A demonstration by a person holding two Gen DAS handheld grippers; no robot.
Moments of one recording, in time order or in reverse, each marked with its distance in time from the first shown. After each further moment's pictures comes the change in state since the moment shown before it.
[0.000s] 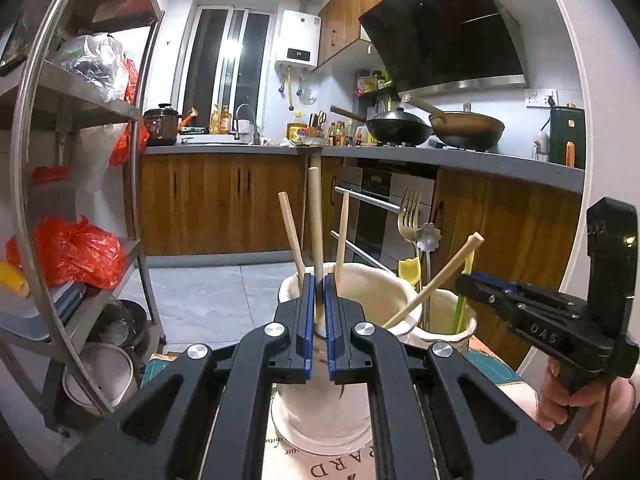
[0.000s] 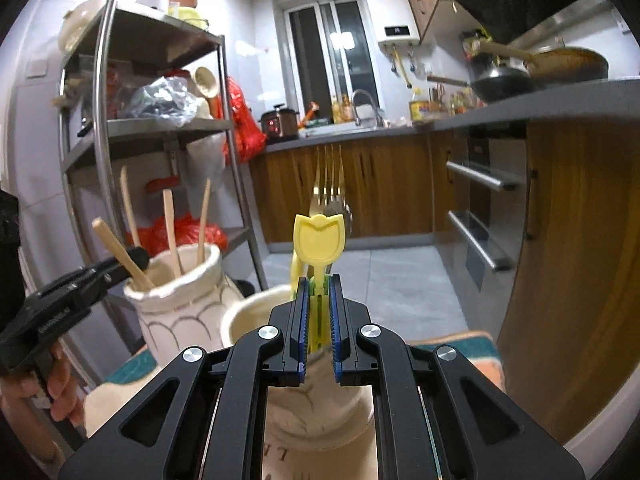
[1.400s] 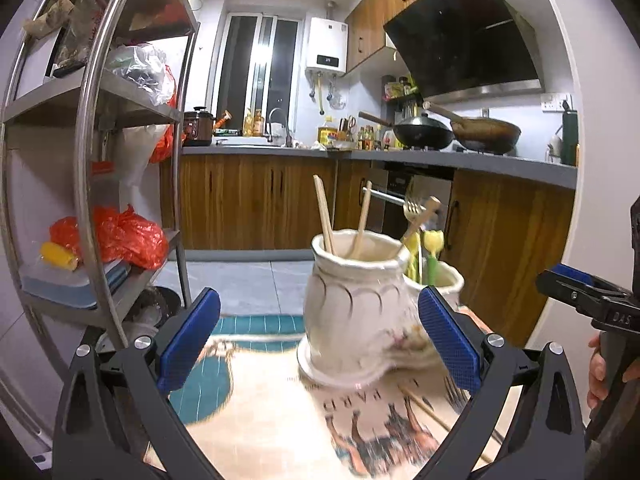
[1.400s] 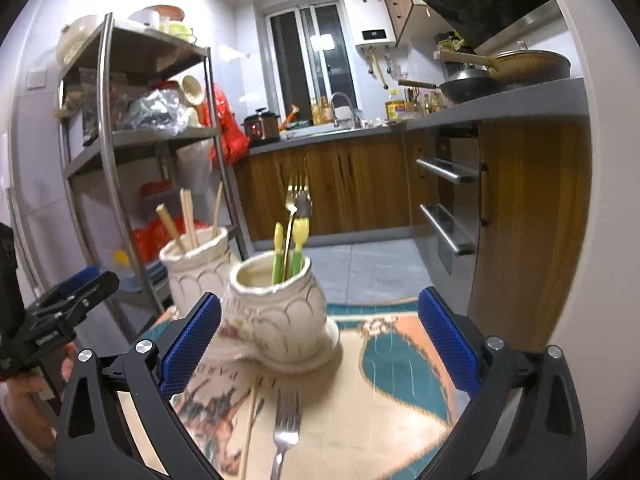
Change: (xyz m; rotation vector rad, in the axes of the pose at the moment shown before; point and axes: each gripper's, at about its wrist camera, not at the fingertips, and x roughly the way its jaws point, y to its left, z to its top) left arm -0.077 -0.011 -0.024 -0.025 -0.009 0.117; right arm -0.094 -0.005 -0.017 0.025 0.004 -0.068
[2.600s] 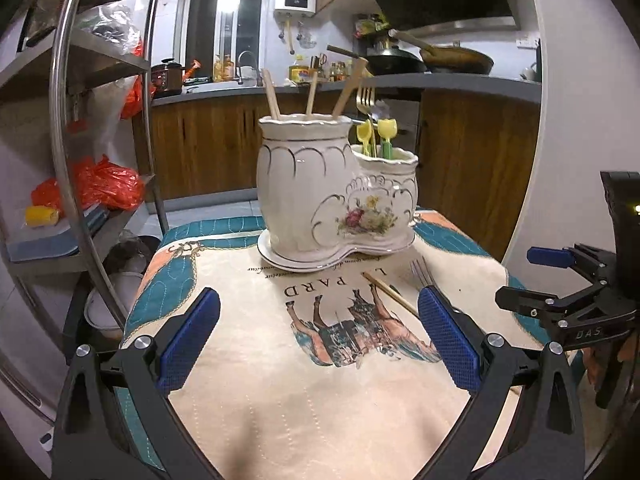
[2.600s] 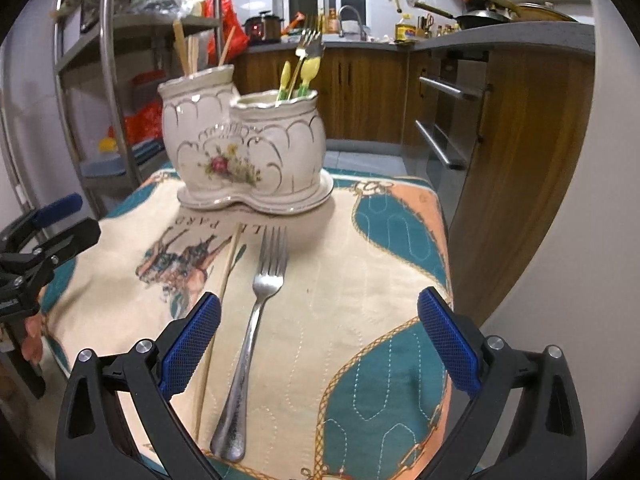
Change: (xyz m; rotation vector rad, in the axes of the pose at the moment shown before) left arm -0.011 -0.027 -0.064 0.078 0.229 -0.074; right arm 0.001 0.011 -0.076 -0.123 0.348 -0.070
